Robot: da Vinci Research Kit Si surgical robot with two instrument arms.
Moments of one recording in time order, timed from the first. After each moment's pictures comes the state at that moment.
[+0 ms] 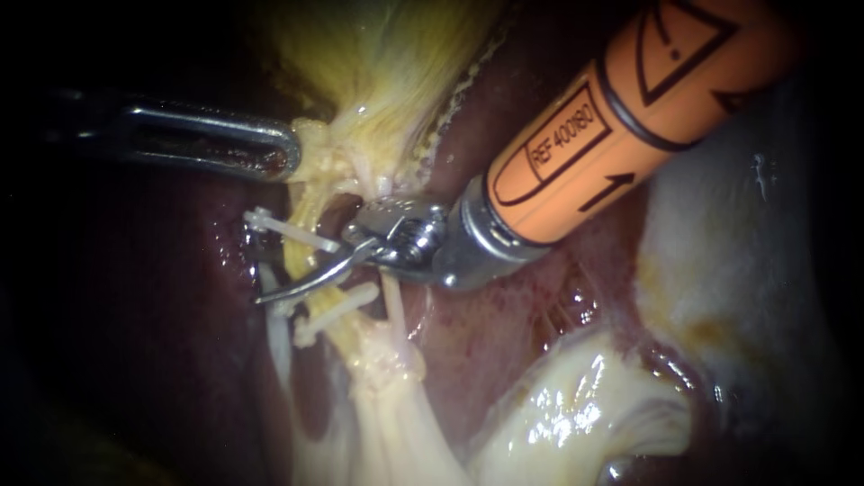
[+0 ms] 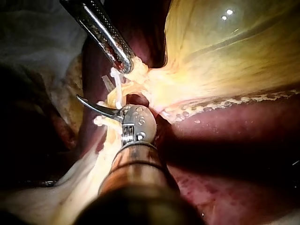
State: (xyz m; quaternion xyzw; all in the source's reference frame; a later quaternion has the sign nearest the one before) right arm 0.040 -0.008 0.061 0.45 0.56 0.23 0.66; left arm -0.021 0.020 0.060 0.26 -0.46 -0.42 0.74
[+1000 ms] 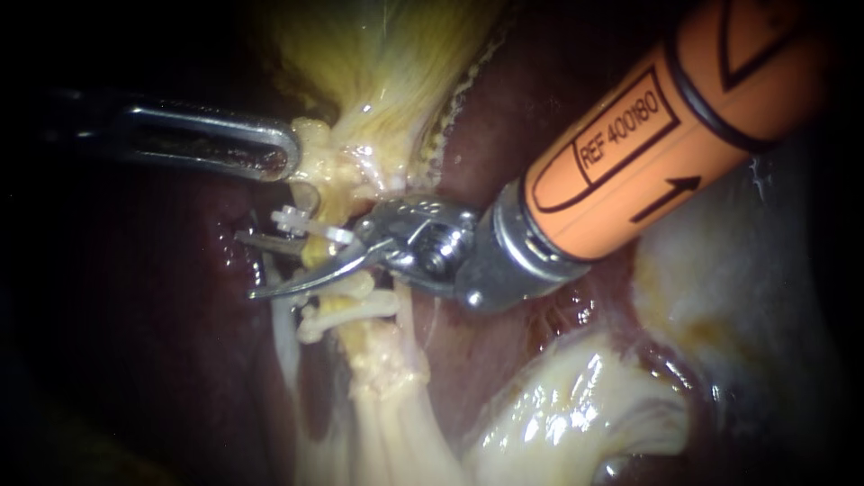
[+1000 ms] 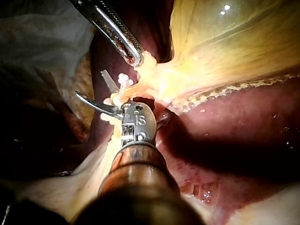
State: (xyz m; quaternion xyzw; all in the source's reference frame) right arm 0.038 -0.008 0.054 0.46 0.58 0.20 0.65; left arm -0.021 0.021 0.060 0.26 -0.46 -0.42 0.74
